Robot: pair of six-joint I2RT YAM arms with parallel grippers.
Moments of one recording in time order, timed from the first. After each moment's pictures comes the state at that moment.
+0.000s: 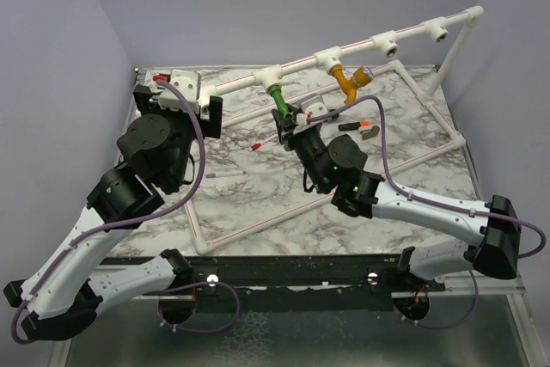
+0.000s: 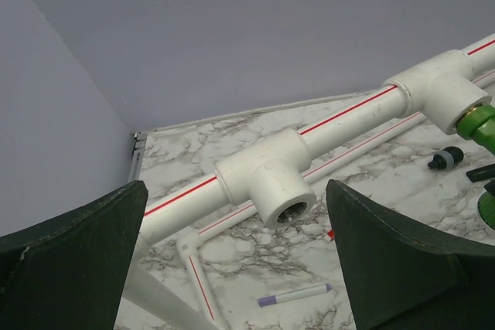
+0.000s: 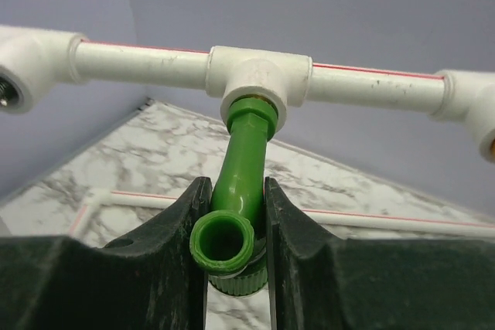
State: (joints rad) left arm -0.82 0.91 1.38 -0.47 -0.75 0.17; right arm 1.12 1.34 1.08 0.52 0.61 -0.31
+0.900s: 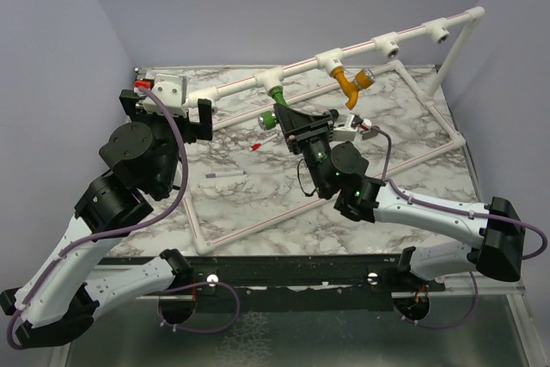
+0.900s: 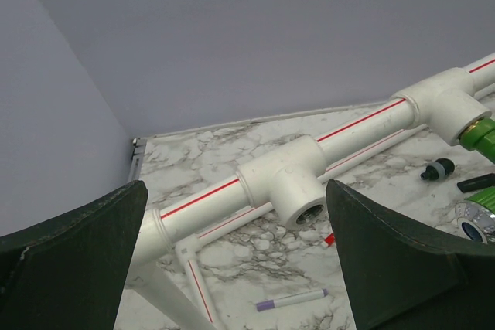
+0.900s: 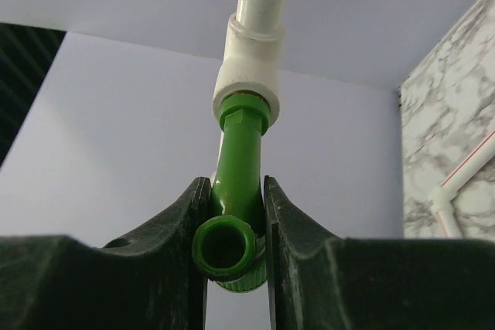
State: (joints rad) left arm -0.82 0.85 1.38 -0.47 -0.74 0.16; right arm 1.11 1.31 0.98 0.59 0.78 1.20
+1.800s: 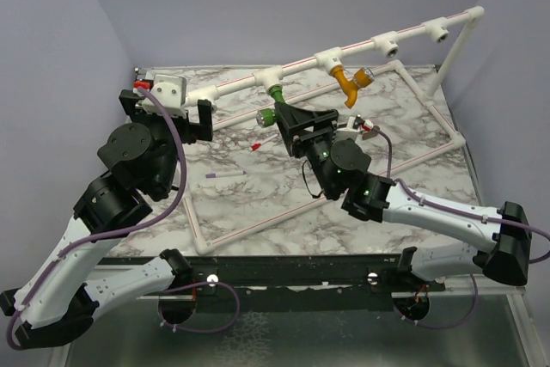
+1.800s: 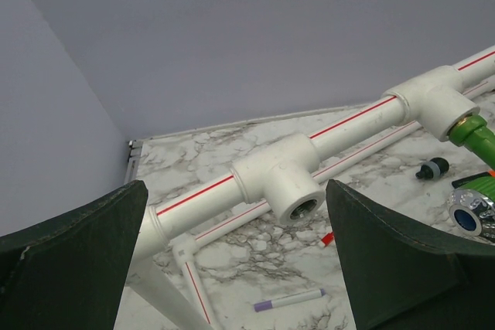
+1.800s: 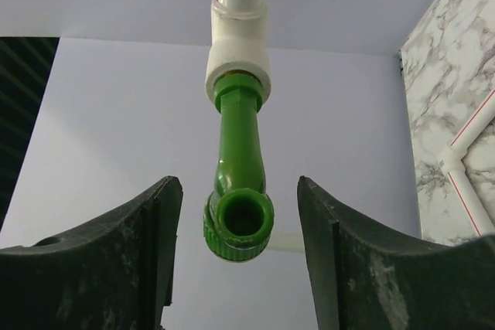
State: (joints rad) left arm -0.82 0.85 1.38 -0.47 -0.73 0.16; right arm 1.11 1.27 1.01 0.39 0.76 1.44
